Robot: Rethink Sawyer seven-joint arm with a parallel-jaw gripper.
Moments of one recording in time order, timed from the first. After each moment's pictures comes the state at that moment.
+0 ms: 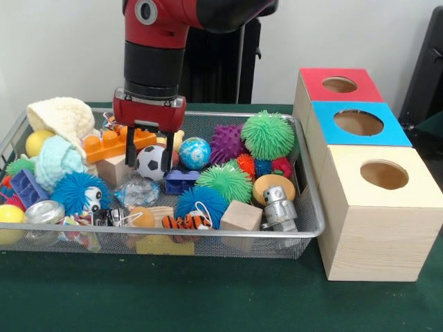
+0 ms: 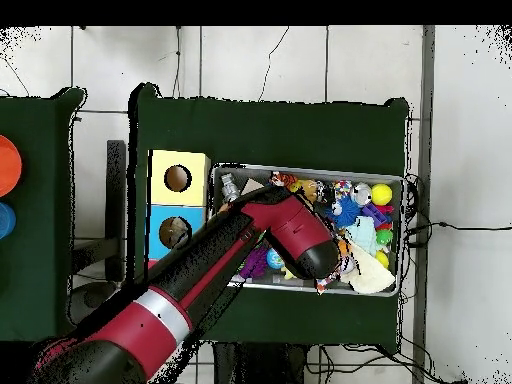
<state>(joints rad) 0.29 0.10 -0.91 1.15 -1.65 -0.68 4.05</state>
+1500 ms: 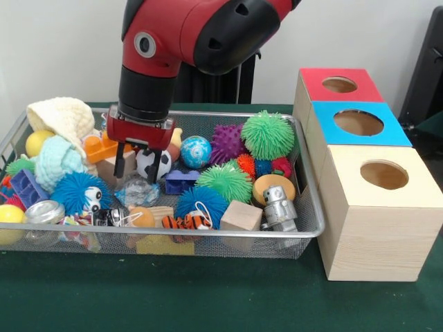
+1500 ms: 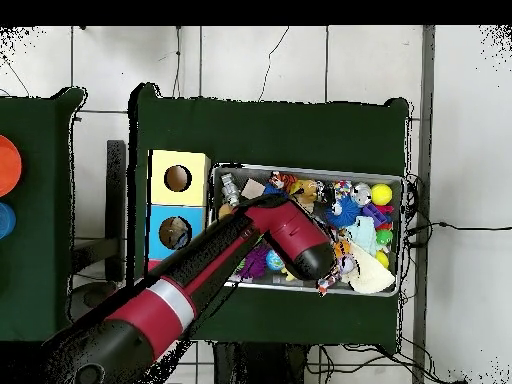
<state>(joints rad) 0.29 0.21 -0.91 1.13 -1.66 -0.61 4.05</state>
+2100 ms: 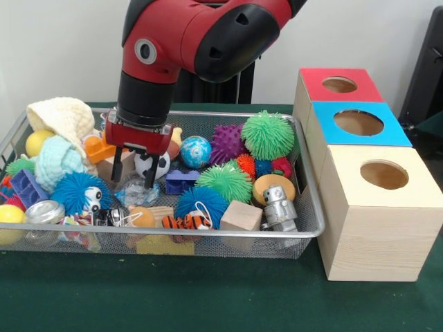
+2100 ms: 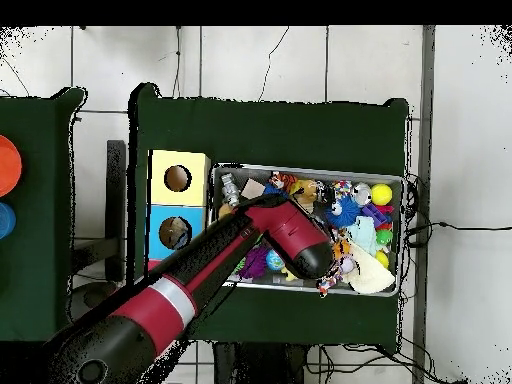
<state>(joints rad) 0.29 0.23 -0.91 1.12 -1.66 -0.59 4.05</state>
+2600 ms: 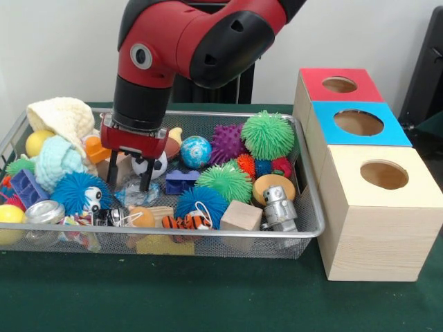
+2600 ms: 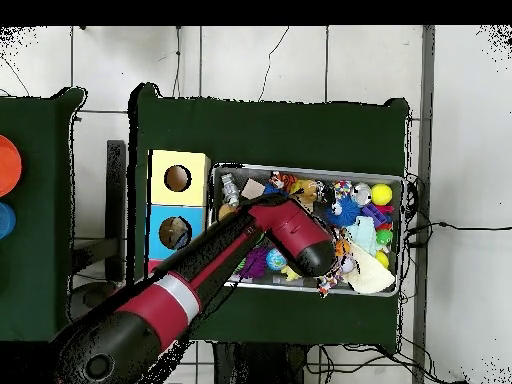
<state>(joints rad) 0.28 0.25 -0.91 1.10 -1.67 -0.58 4.05</state>
